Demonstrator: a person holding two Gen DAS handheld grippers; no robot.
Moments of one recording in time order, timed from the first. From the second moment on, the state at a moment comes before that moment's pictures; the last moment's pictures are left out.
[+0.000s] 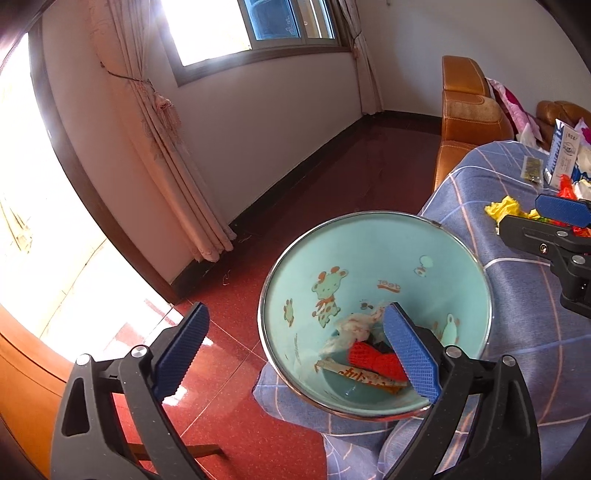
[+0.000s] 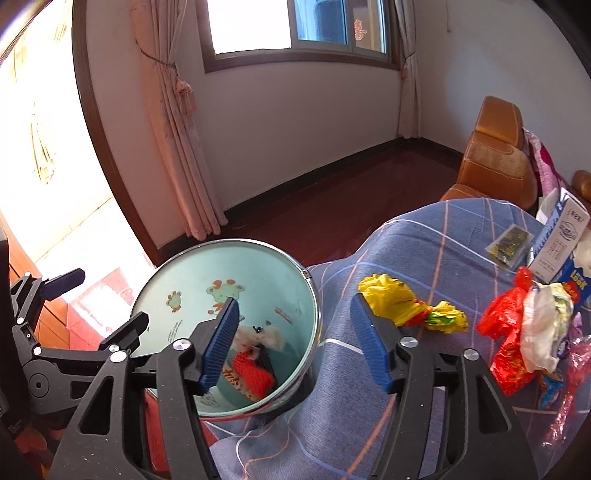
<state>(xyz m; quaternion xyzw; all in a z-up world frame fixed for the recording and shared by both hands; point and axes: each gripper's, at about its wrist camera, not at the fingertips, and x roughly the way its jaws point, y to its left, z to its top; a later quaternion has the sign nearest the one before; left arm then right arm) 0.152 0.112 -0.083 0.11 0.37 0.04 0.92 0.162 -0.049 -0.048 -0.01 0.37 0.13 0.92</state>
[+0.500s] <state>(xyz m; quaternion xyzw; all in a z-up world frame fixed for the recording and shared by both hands) 0.125 0.078 -0.062 0.07 0.37 -0.01 0.93 0.120 -0.089 -0.028 -0.02 0.32 0.05 0.94</state>
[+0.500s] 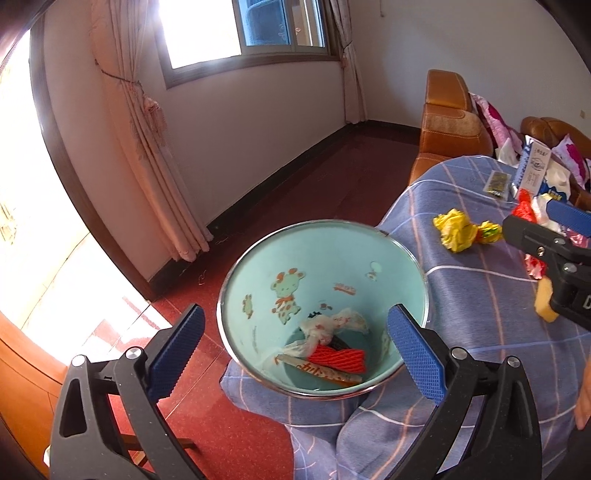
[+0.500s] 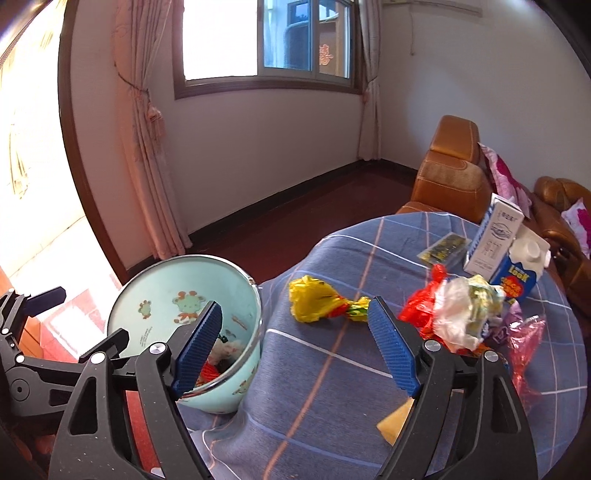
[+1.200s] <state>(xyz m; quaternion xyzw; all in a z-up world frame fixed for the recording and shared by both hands) 0.111 -0.012 -0.062 0.10 0.37 -0.09 0.92 0.091 -0.172 -0.030 0.01 0.33 -0.03 0.94</state>
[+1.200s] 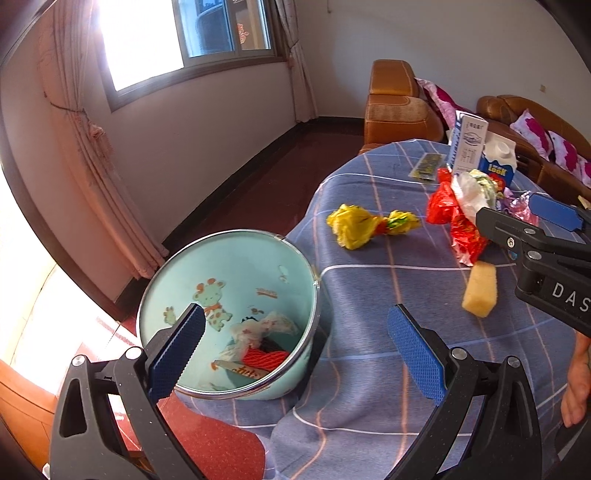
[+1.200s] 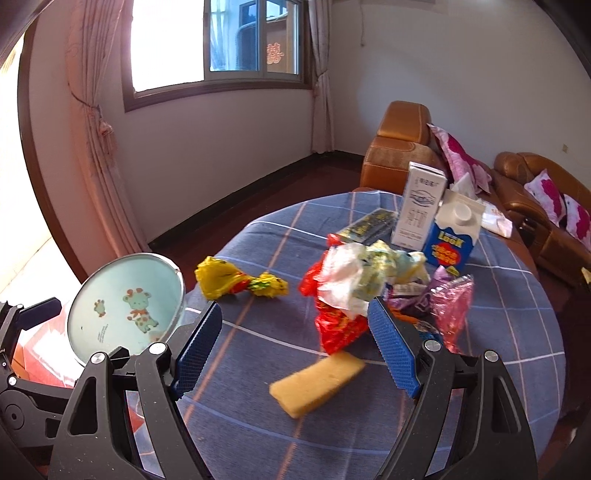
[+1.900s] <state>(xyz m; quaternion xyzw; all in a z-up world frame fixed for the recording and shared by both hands) 0.105 -0.088 -0.075 0.13 0.38 -0.15 0.90 0.054 -0.265 -0.048 0.05 0.34 -0.11 0.93</state>
